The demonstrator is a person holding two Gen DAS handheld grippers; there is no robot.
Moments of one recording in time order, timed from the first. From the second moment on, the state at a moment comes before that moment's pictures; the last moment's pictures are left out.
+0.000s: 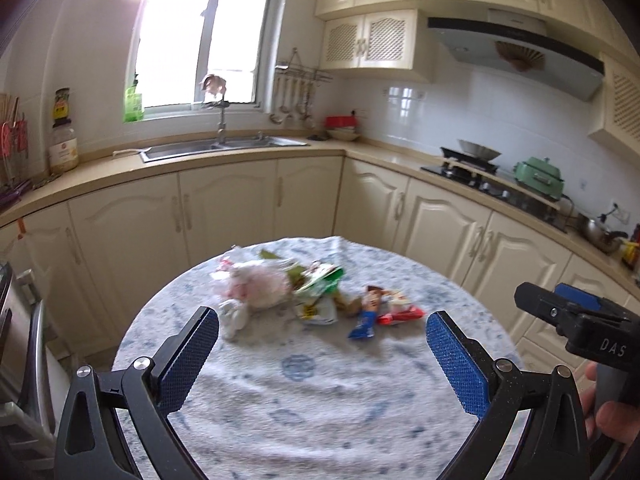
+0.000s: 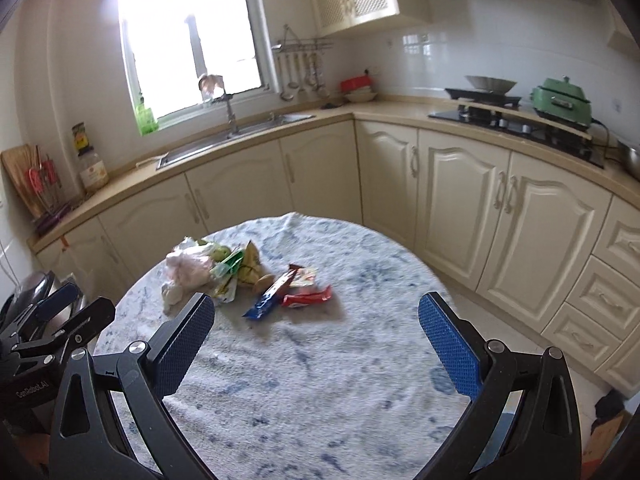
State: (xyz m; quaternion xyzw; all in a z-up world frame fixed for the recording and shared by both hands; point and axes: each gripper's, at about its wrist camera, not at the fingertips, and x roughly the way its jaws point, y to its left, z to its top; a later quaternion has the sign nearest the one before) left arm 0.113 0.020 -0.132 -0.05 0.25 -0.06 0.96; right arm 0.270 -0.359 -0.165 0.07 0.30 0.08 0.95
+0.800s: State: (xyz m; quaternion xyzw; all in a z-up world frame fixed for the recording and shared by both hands) left arm 0.307 0.082 -0.175 -0.02 0.41 -0.01 0.91; right arm 0.405 -0.269 -0.263 0.11 0.46 0.12 0.87
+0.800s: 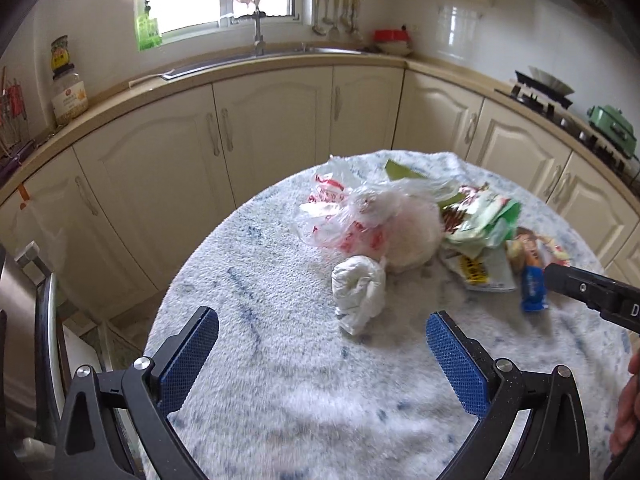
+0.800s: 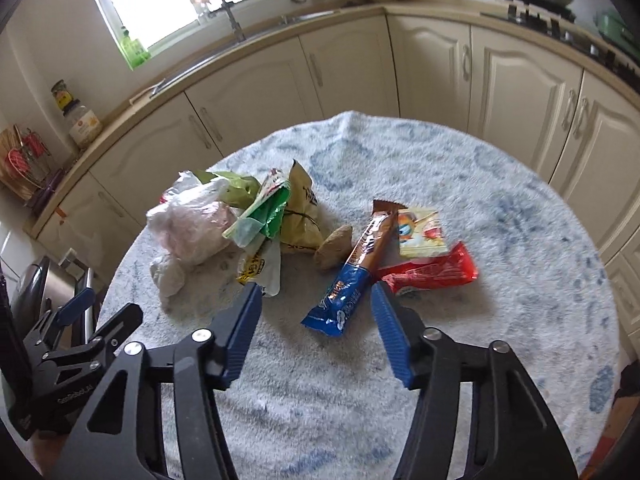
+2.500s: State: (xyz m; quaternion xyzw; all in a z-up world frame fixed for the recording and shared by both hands) left arm 0.303 -0.033 -0.132 0.00 0.37 -0.13 0.92; right arm 0.302 -0.378 -0.223 0.18 0.39 0.16 0.89
